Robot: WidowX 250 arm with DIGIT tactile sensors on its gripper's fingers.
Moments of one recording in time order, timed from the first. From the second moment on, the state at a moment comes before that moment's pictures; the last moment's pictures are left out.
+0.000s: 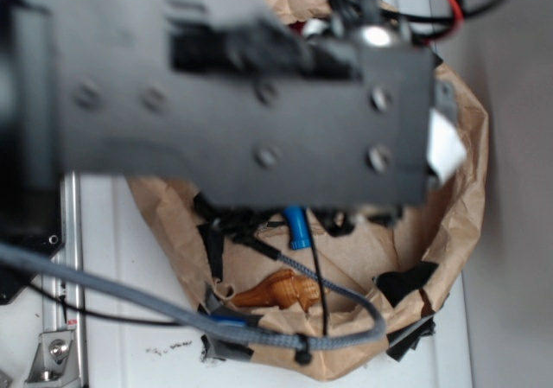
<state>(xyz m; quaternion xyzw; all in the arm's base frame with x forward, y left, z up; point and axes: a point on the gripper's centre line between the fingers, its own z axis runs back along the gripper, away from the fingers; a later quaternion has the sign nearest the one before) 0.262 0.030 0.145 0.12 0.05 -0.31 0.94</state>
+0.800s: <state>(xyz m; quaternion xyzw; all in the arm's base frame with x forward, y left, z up) 0.259 0.043 0.101 0.16 0.08 -0.35 0.92</state>
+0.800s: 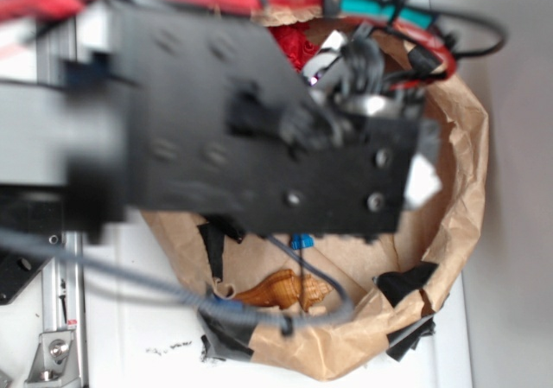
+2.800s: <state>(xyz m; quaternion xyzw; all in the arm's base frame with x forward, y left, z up) 0.225 0.128 0.034 0.17 0.19 -0.44 0.86</state>
